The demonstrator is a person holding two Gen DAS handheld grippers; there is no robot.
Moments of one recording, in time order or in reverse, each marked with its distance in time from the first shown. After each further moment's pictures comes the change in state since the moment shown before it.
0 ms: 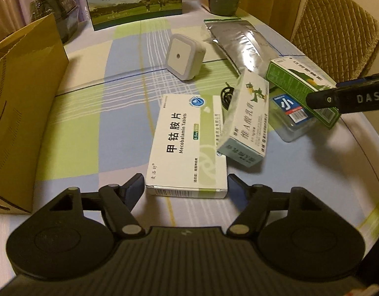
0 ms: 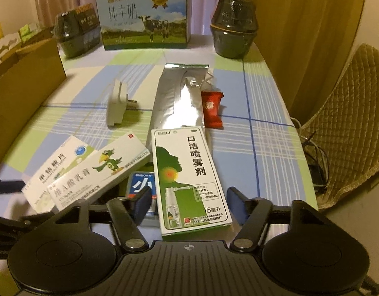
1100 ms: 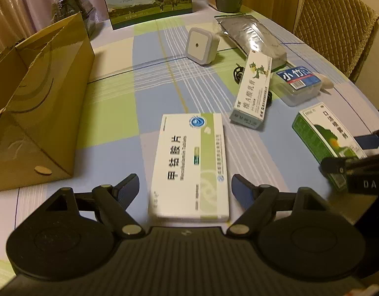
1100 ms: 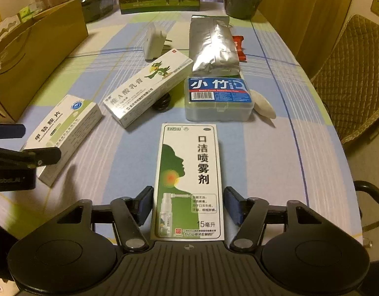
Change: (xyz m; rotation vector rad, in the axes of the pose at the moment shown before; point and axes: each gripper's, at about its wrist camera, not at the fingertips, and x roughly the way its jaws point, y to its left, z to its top) left arm -0.049 0.022 -0.046 0.046 -0.001 0.045; right arm -0.038 0.066 -0.086 0.058 0.108 -0.013
